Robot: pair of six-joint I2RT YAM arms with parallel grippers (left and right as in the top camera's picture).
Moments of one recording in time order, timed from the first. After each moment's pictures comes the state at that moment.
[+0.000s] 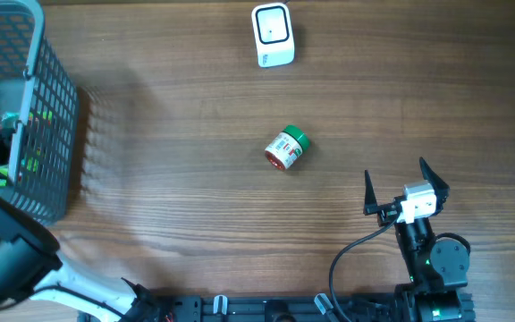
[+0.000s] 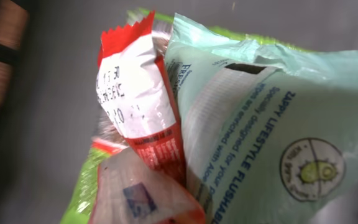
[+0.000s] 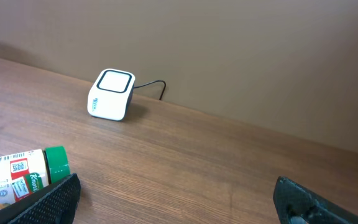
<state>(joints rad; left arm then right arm) 0.79 1.93 1.40 -0.57 0.20 0.49 0.09 0.02 0.01 0.00 -0.08 -0.21</state>
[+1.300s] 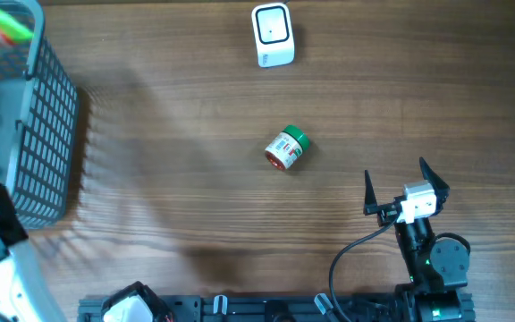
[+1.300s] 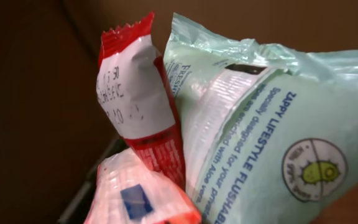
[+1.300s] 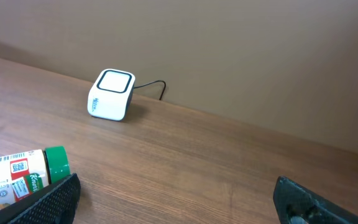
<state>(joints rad) 0.52 1.08 1.43 -0.52 0.09 0.36 0.09 0.02 0.01 0.00 -0.08 -0.21</state>
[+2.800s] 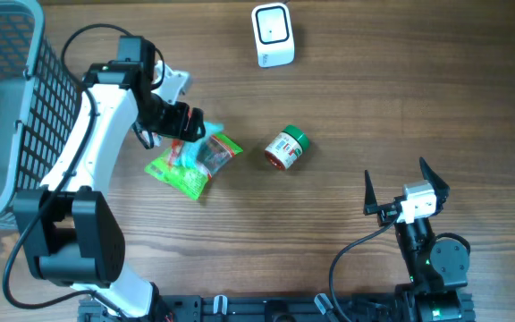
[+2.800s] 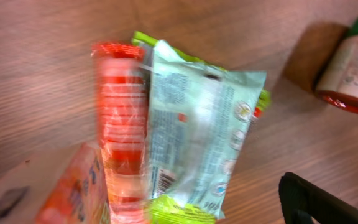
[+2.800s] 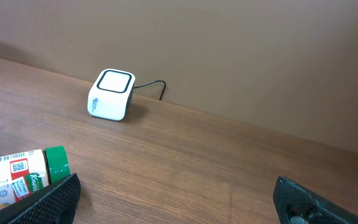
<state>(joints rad) -0.07 1.79 1.44 -1.07 0.24 0.20 0.09 0.02 0.01 0.00 -0.08 -0.21</state>
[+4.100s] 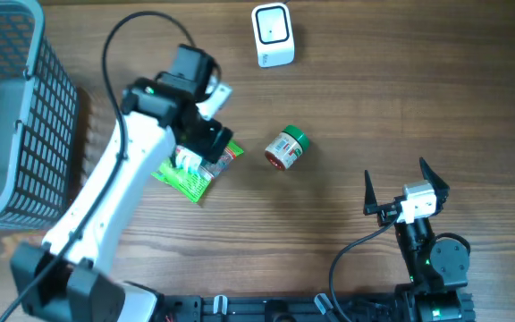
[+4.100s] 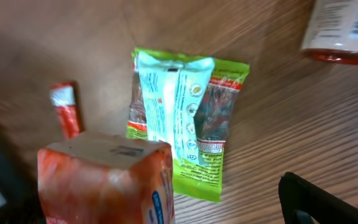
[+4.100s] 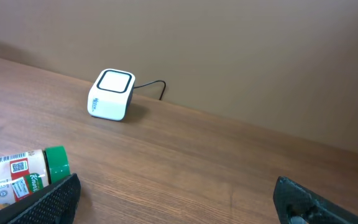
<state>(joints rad) -0.40 1.57 1.44 -1.14 -0.15 0.19 0.09 0.02 0.01 0.00 -0.08 -0.21</state>
